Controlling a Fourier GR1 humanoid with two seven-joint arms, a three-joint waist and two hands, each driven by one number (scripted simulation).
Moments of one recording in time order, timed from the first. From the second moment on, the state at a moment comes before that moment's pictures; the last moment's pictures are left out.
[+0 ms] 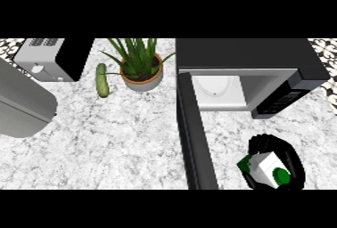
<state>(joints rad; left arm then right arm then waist) 0.95 0.25 -0.29 -2.27 0.15 0.12 -0.57 0.08 -0.11 -0.03 -1.38 -0.20 0.37 -0.50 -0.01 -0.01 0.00</state>
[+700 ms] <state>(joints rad) 1.00 0.26 -0.21 -2.23 0.22 0.05 -0.64 0.03 -0.01 0.10 -1.69 -0.14 0.06 -0.22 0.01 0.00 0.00</state>
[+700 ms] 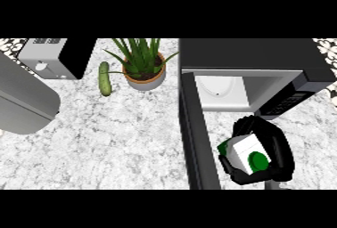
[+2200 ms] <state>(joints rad) 0.88 0.27 -0.06 -2.13 0.30 -0.06 -0.58 -0.73 -0.09 -0.19 -0.50 0.02 -0.19 -0.72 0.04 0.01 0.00</state>
